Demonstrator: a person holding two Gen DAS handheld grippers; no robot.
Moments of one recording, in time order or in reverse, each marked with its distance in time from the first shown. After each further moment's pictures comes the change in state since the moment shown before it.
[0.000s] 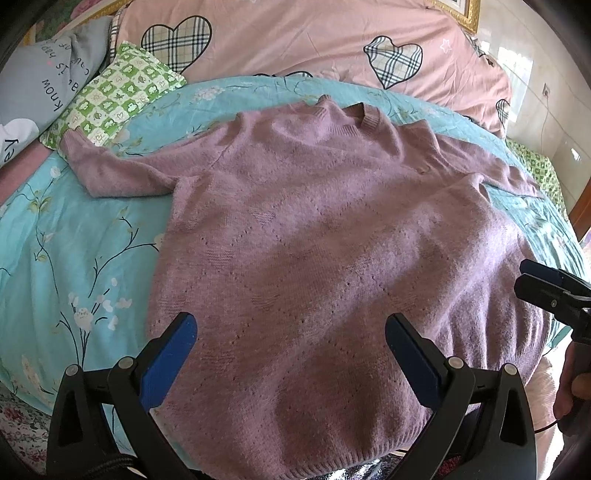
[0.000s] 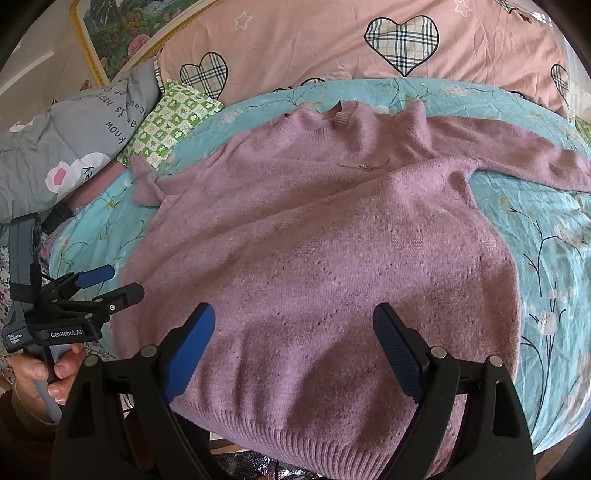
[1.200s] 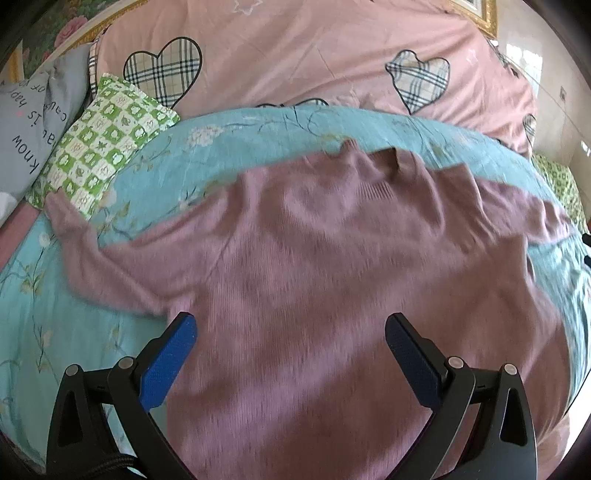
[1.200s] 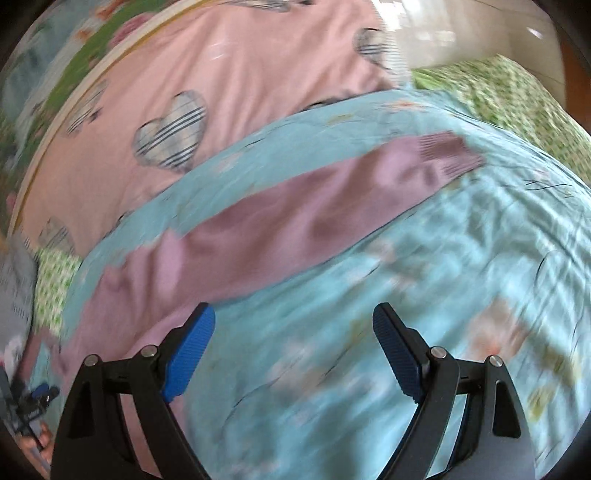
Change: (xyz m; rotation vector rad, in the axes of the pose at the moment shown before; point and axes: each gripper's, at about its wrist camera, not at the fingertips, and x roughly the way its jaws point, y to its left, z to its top) left arm 0.065 0.007 0.130 0.027 -0.001 0.081; right arm -0.052 -0.316 0.068 0.548 -0.231 -0.262
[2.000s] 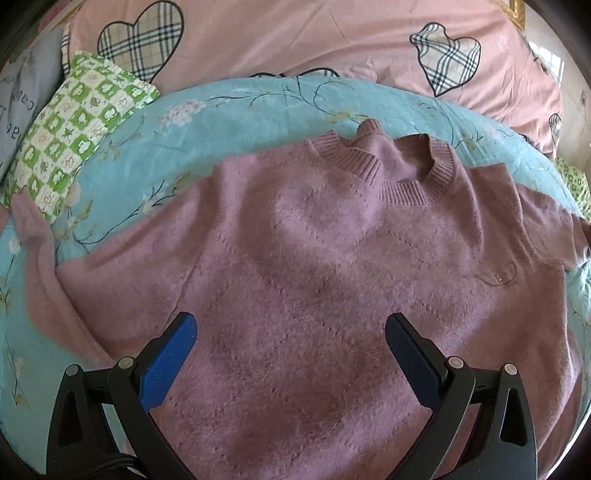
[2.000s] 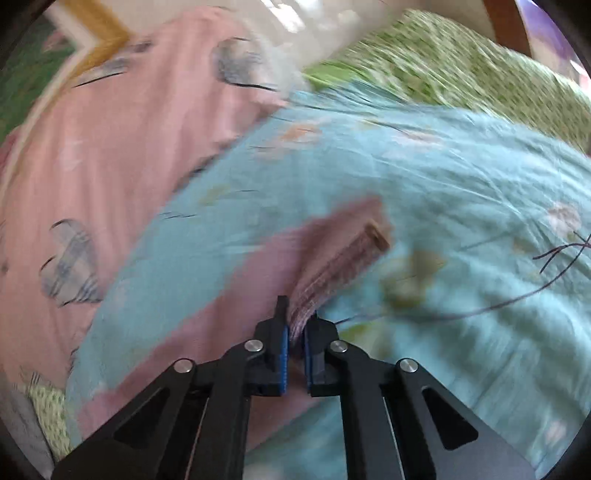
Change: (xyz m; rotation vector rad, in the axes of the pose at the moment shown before) left arm 0.081 -0.004 0.035 -0.029 0.094 0.007; right arm 0.062 -0.070 0.105 0.226 -0.107 -0.039
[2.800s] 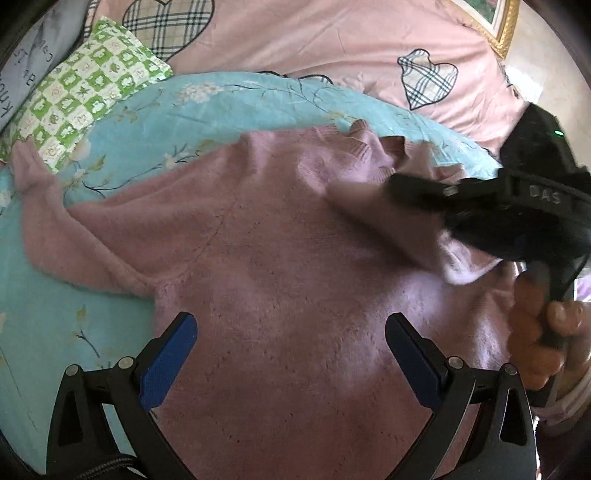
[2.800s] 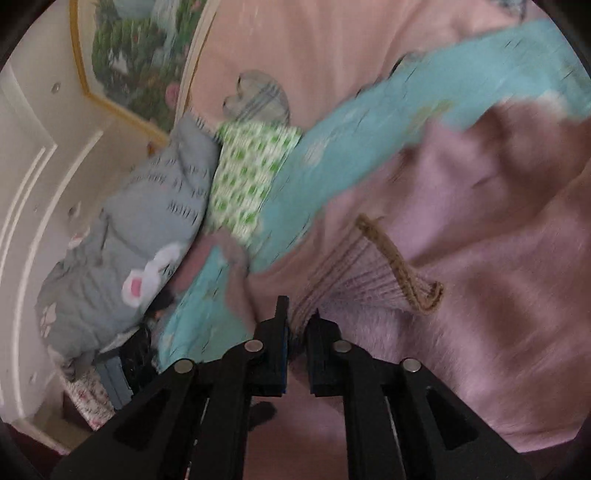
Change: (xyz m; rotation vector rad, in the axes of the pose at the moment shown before) left arm -0.043 0.052 -0.054 -0.049 -0.025 -0.201; right arm 0.039 0.389 -0.337 -0.436 0.730 0.789
